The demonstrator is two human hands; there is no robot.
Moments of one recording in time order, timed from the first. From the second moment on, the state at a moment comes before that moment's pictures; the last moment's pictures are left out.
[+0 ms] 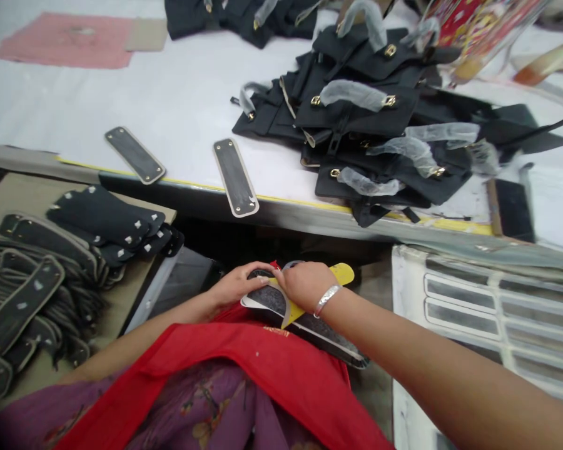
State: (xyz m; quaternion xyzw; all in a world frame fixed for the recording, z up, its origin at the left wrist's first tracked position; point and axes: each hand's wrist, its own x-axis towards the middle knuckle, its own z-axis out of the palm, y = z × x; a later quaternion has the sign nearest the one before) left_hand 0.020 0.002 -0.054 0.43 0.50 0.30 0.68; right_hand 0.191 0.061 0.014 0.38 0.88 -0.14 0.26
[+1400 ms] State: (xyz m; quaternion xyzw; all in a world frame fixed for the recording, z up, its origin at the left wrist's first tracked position) left_hand 0.008 -0.023 -0.066 0.23 0.30 0.45 0.81; right_hand 0.134 -0.076 -0.018 0.59 0.18 -0.76 -0.20
